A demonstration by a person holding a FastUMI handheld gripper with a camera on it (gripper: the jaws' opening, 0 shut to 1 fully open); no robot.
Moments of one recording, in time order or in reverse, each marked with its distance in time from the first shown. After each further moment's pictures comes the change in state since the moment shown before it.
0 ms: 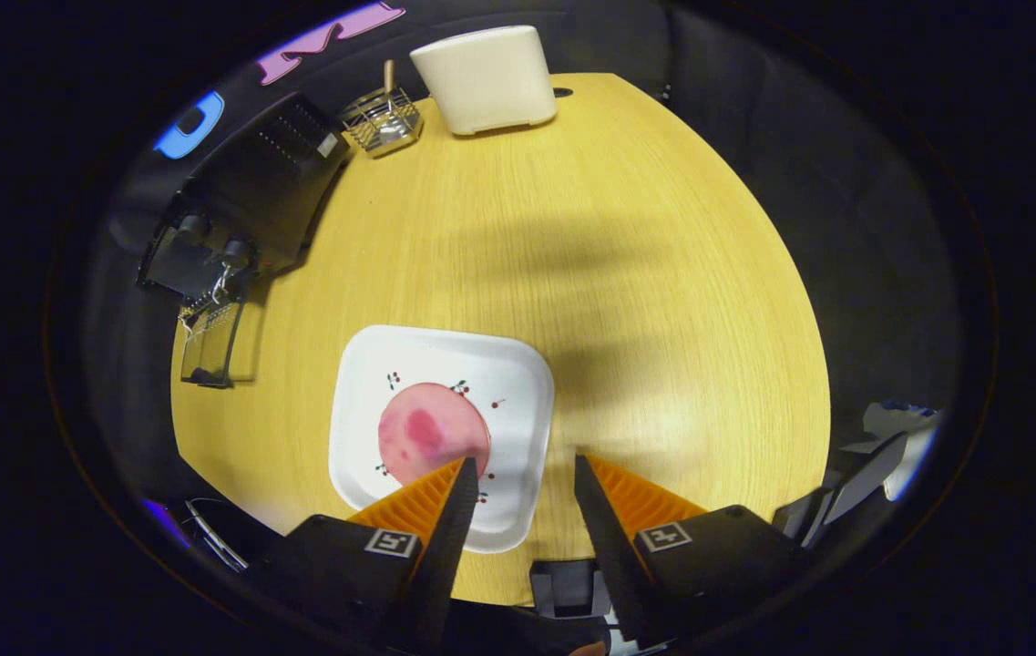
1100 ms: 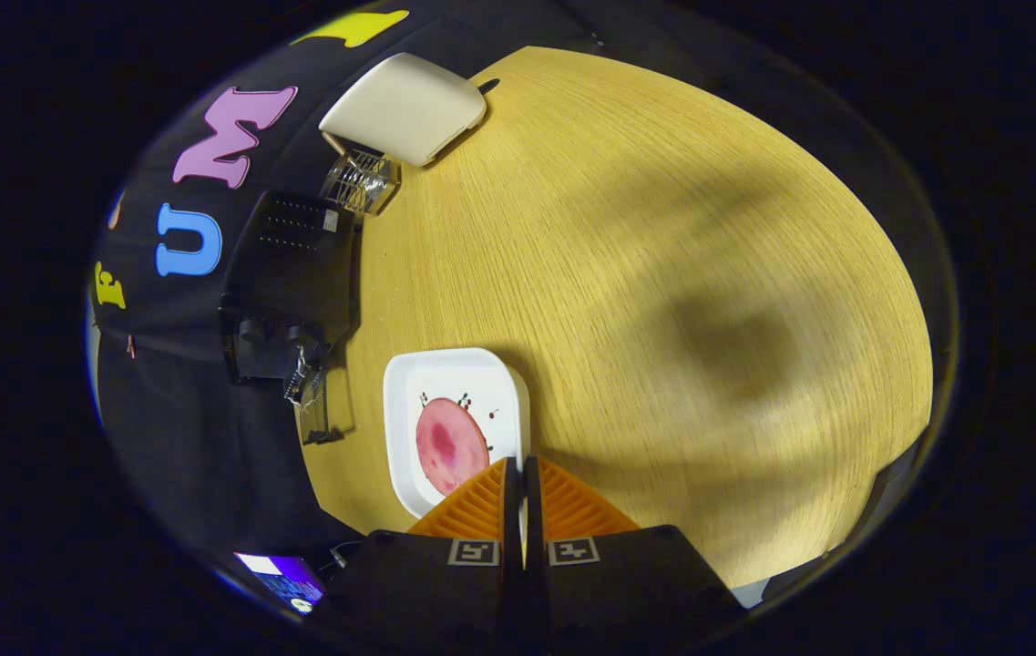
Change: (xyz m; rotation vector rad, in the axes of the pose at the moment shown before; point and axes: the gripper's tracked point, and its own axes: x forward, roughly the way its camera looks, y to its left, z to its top) arm -0.013 0.010 -0.003 0.355 -0.004 0.416
